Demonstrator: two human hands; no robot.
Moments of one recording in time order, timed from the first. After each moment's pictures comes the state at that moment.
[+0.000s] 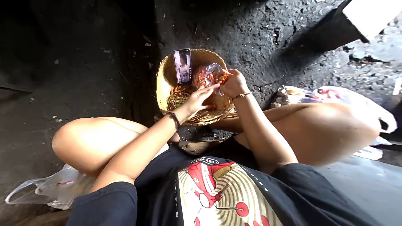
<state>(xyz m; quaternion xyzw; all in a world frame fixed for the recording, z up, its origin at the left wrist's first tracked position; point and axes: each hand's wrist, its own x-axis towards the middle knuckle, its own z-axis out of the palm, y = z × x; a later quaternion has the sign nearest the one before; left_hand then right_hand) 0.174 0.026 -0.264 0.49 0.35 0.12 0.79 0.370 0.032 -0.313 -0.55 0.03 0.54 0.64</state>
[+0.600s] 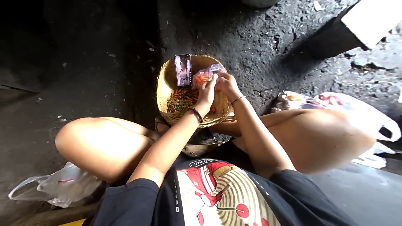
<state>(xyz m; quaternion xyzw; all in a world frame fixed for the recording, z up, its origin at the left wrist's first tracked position) 0.245 0.025 -0.278 0.43 0.46 0.34 0.70 0.376 0.030 -0.311 -0.72 -0.39 0.45 0.36</state>
